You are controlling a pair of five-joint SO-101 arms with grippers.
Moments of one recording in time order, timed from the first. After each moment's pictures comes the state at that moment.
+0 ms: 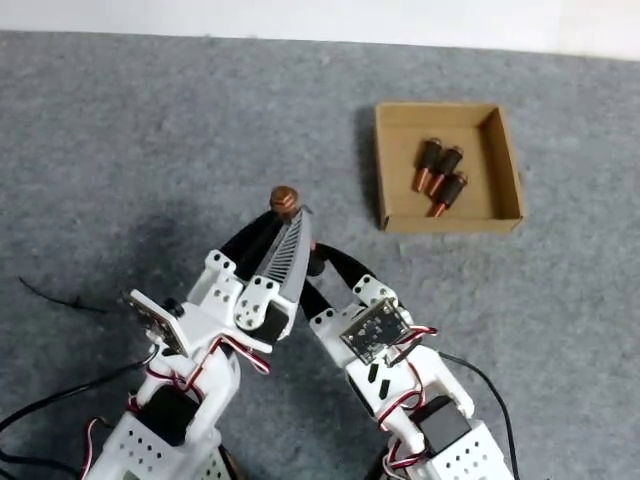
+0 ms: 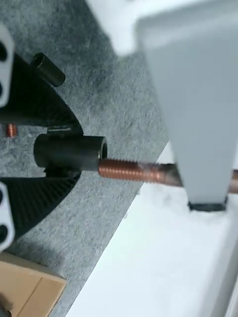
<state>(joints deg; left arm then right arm) 27.6 -102.6 95.9 -2.3 22.7 -37.5 -104.2 95.5 20.0 17.9</state>
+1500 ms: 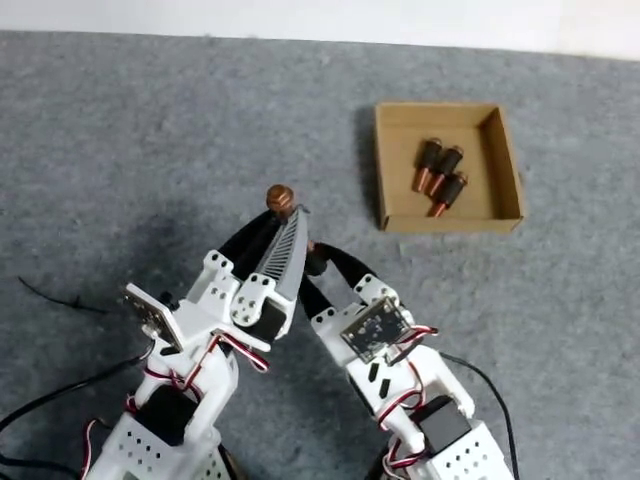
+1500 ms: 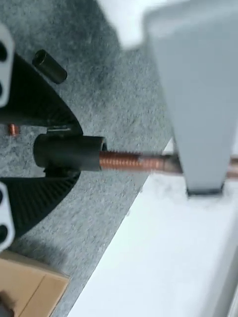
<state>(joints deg) 26.5 -102.7 95.9 -0.1 26.1 -37.6 -104.1 95.5 20.0 17.9</state>
